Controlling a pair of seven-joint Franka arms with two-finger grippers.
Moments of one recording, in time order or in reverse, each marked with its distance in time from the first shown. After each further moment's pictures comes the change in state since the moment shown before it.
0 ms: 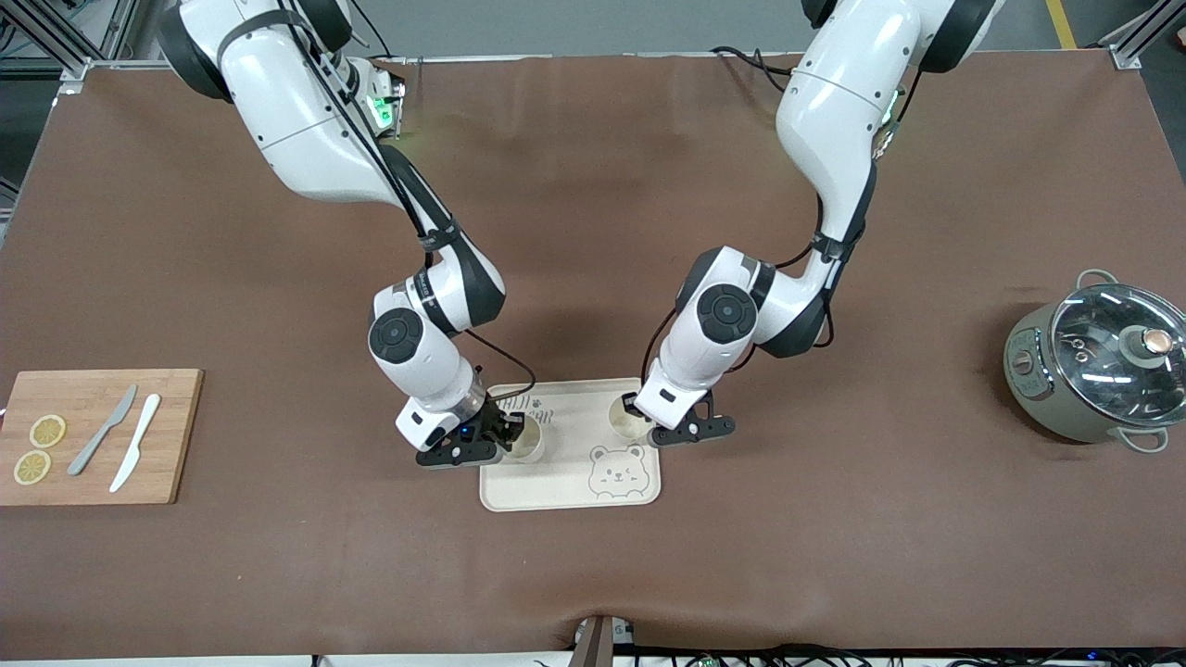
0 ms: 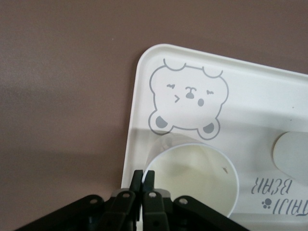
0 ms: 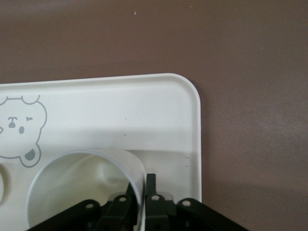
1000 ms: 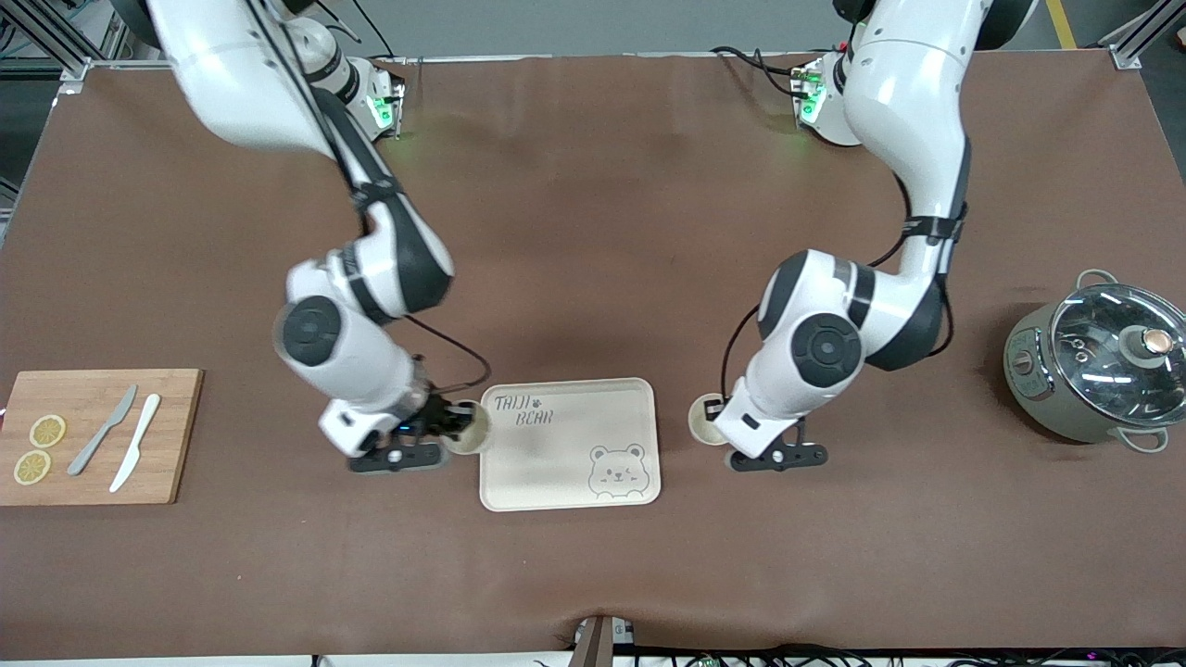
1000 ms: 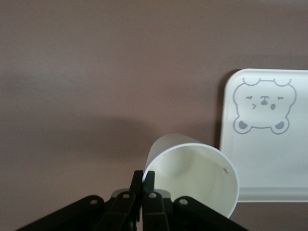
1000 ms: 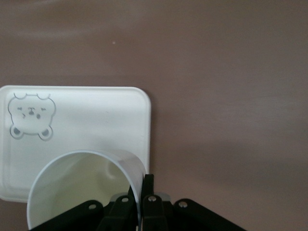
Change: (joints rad) left arm 0.097 -0.101 0.113 0.121 0.015 -0.453 0.265; right arm -0.112 -0.231 -0.025 0.086 -0.002 -0.484 -0.159
